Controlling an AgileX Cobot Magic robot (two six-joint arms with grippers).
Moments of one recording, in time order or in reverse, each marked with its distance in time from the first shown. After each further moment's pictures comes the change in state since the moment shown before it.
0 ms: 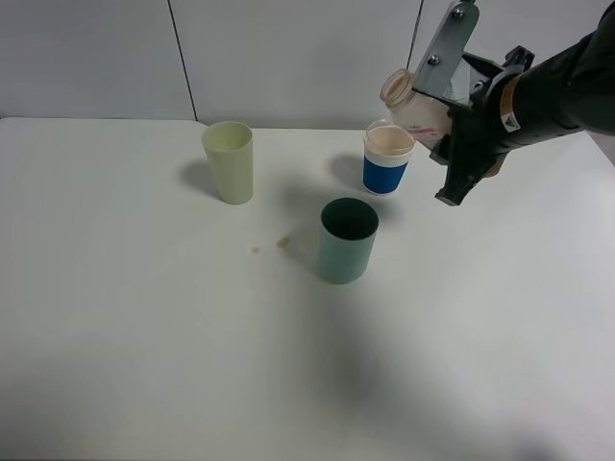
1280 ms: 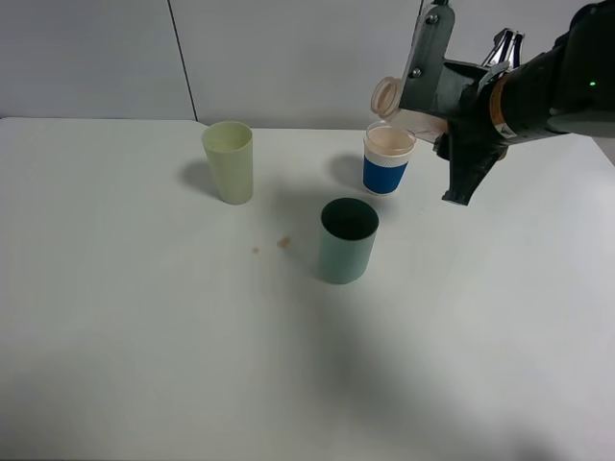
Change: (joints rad) left arm 0.000 0.000 0.000 0.000 0.000 0.000; right arm 0.097 -0.003 0.000 -0.294 0.097 0.130
